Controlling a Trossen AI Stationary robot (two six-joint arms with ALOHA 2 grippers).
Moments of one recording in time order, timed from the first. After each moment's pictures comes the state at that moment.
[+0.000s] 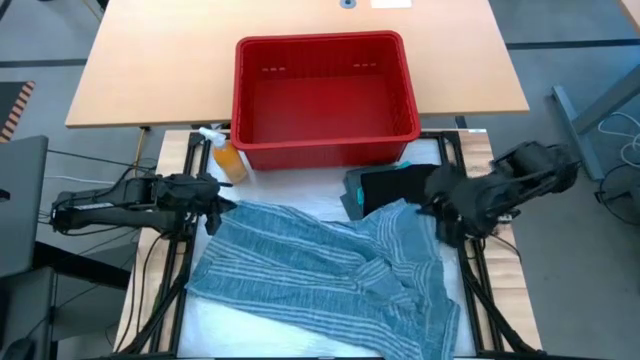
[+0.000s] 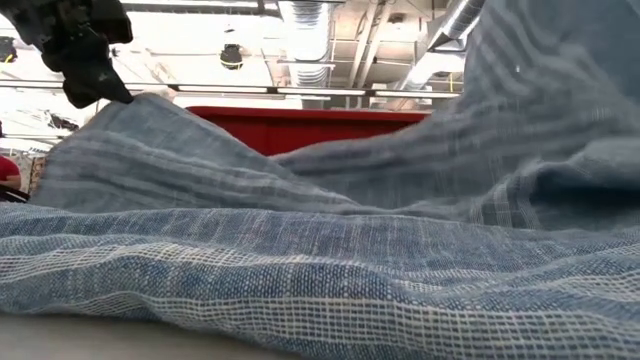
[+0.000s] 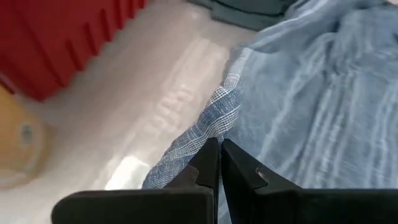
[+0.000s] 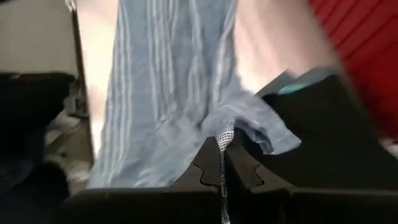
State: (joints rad) left arm 0.08 0.46 0.60 -0.79 -0.12 -0.43; right arm 0.44 1.29 1.88 -1.57 0.31 0.65
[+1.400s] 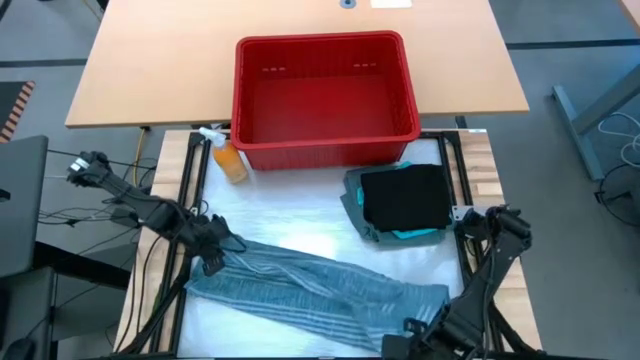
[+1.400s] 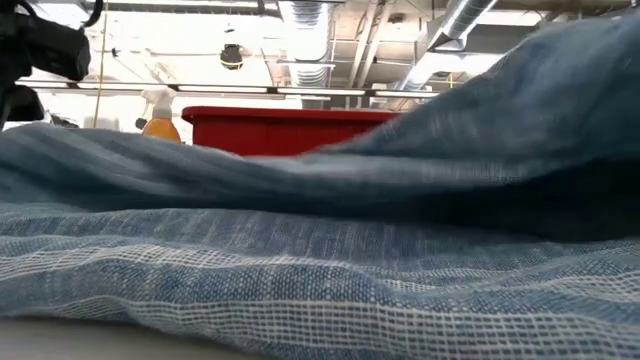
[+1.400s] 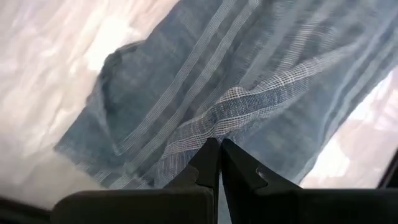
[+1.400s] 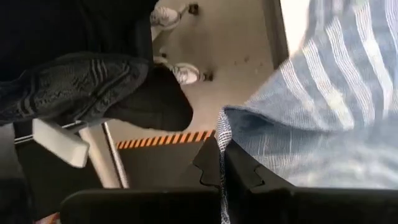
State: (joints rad) left arm -0.51 0.83 0.62 -0.93 -0.04 -1.07; right arm 0.92 1.92 1.89 -0.99 -0.09 1.19
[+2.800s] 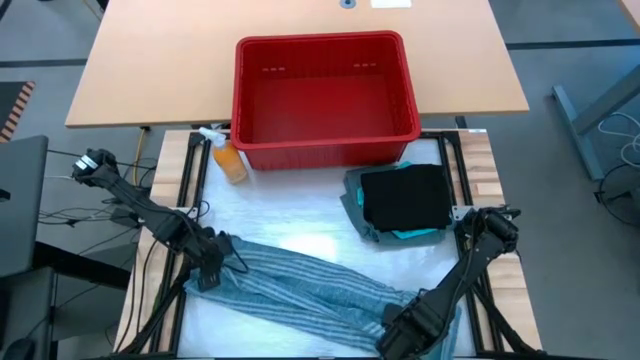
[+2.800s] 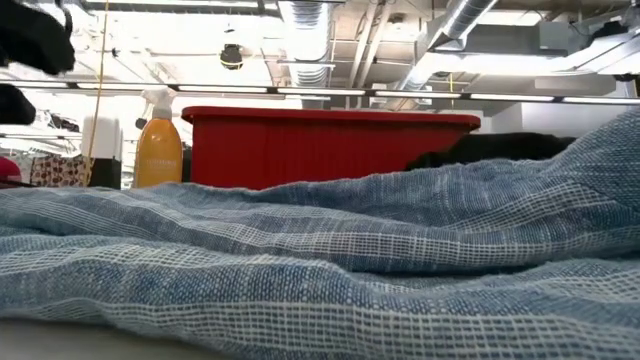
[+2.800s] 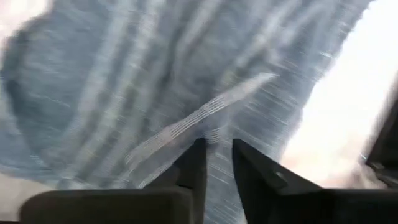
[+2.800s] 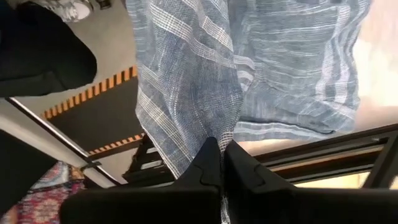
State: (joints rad) left arm -0.60 0.97 0.62 -0.83 0.09 -0.99; right arm 0.79 1.98 1.88 -1.46 -0.35 1.22
